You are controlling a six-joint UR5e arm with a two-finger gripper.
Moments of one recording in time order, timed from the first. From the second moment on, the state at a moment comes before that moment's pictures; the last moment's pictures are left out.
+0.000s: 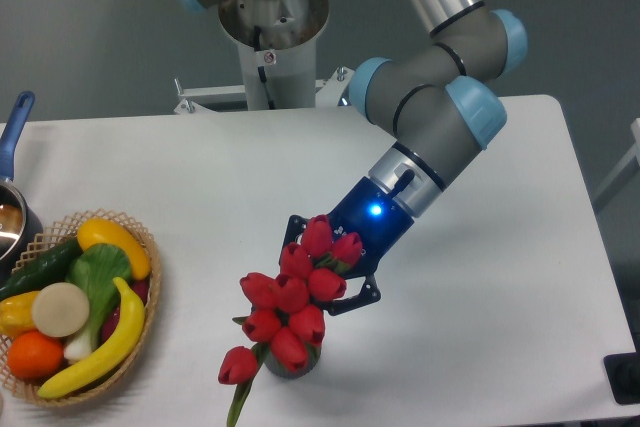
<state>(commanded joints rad) 2.58 -2.00 -1.54 -0.70 0.40 0.83</state>
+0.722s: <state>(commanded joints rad) 2.60 -1.95 -1.49 -0.70 0.32 0.76</state>
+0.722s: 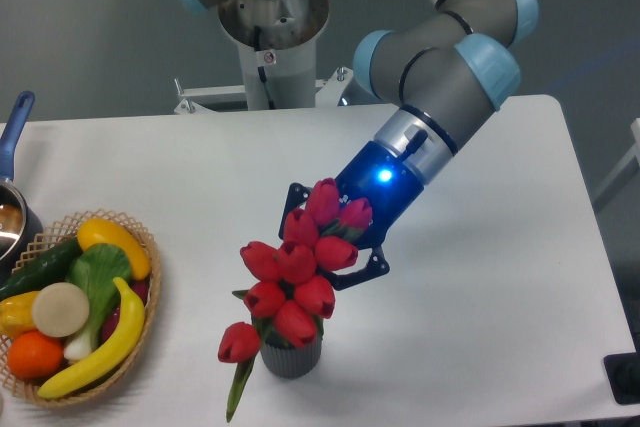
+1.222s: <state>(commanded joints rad) 2.63 -1.96 -1.44 -0.70 0.27 0.74</state>
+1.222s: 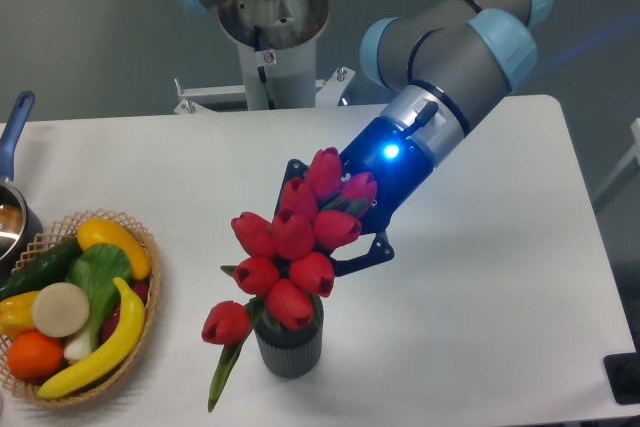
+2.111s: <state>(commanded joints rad) 2.81 -1.97 -1.43 -0.70 0.49 0.85</state>
